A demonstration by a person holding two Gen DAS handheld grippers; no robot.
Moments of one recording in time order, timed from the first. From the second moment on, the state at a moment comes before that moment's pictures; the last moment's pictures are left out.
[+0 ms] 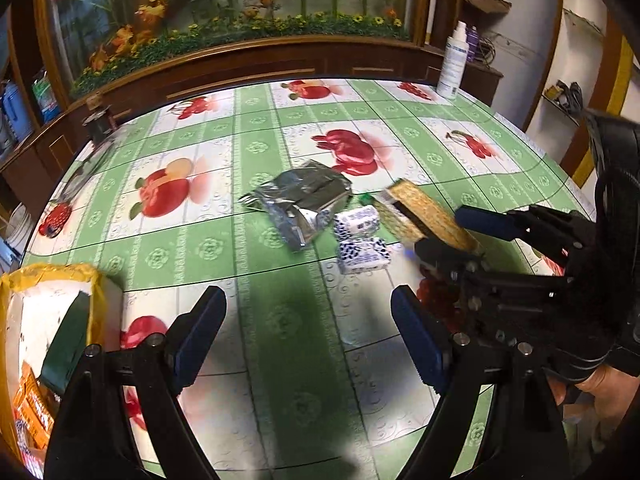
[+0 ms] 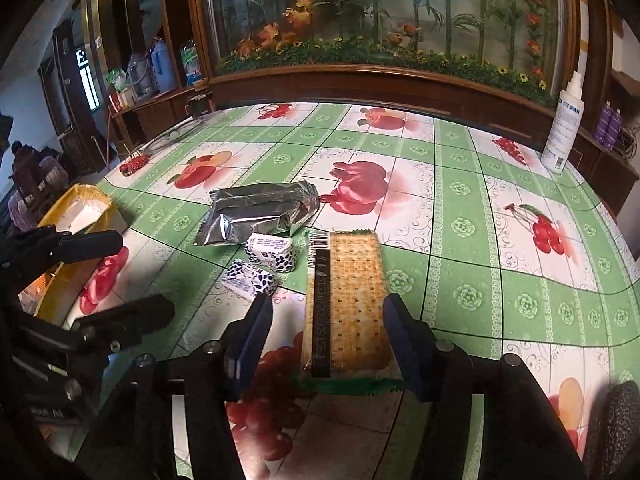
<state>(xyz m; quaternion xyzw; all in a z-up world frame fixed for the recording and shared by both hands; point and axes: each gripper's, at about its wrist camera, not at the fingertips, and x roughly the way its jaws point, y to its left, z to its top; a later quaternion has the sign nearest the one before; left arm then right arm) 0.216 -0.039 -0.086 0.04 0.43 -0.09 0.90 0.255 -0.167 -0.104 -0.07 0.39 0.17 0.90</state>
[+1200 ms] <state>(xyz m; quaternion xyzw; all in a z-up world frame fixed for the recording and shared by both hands) 0.244 -0.029 -0.113 0.02 0.45 -0.05 0.89 0.260 -0.182 -0.096 -0.02 0.39 0.20 0.90</state>
